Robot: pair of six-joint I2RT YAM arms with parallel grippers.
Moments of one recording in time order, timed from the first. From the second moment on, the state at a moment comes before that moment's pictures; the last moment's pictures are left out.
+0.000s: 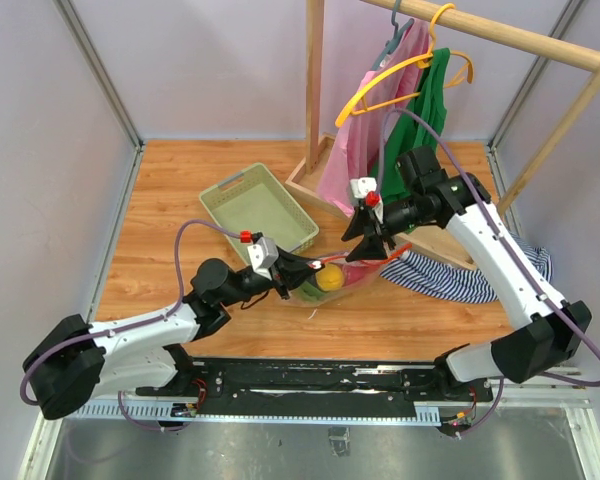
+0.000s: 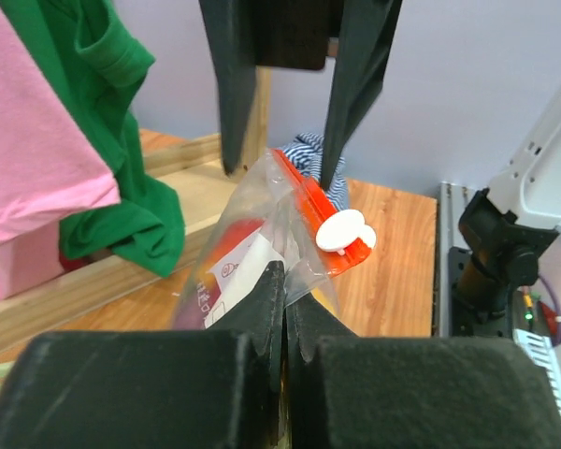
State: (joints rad) left arm -0.87 1.06 0.37 0.94 0.32 -0.14; right arm 0.42 1.38 1.43 -1.16 -1.04 -1.00
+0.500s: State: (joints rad) left arm -0.83 1.11 0.50 0.84 0.40 -0.35; right arm 0.58 1.48 1.63 -1.15 -1.06 -0.93
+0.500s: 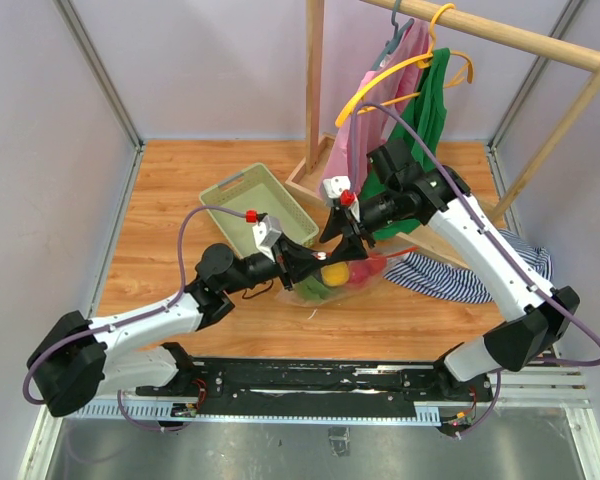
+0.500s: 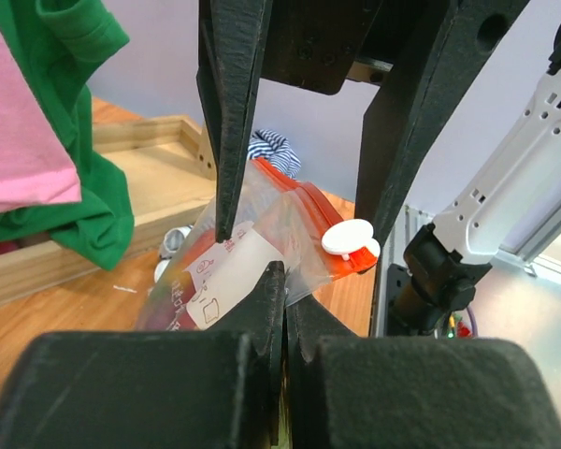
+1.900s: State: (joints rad) left arm -0.82 1.16 0.54 0.80 0.40 -0.50; right arm 0.60 1.44 1.64 -1.08 -0.94 -0.79
